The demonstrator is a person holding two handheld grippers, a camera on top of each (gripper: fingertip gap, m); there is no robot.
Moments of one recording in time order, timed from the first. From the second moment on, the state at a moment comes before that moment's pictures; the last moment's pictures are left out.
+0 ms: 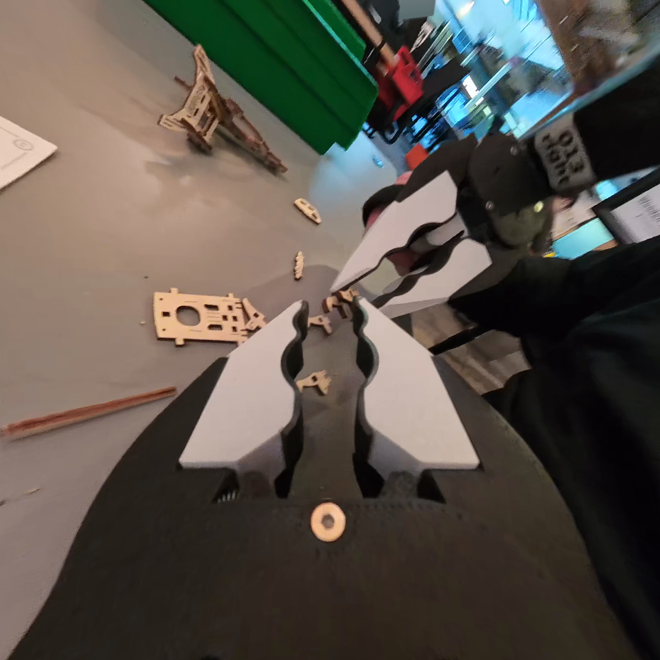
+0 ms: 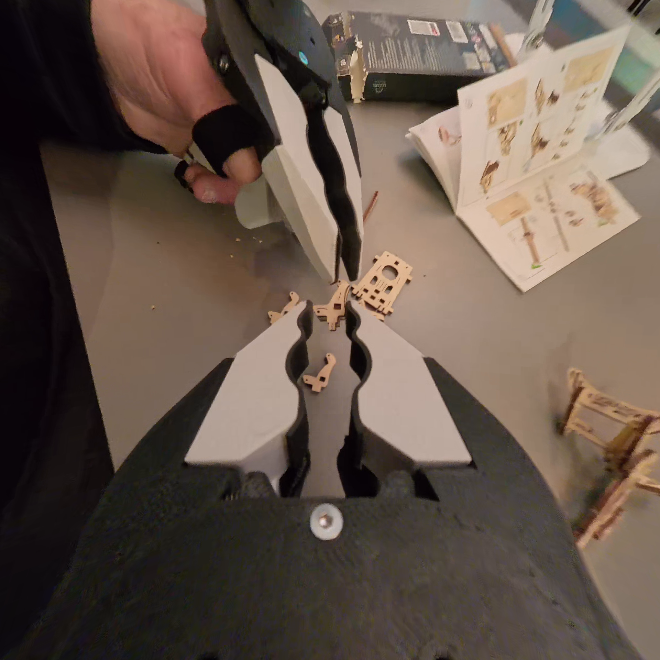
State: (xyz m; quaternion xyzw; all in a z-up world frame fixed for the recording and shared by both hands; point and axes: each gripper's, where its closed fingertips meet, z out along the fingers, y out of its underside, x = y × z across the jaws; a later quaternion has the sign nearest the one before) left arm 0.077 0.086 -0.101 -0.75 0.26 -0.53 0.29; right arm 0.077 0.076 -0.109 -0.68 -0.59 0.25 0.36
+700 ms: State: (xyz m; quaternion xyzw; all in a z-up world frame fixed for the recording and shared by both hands) left arm 0.089 0.065 -0.041 -0.62 0.36 -0.55 0.43; right arm 0.084 0.073 -0.058 -0.64 -0.55 0.36 0.39
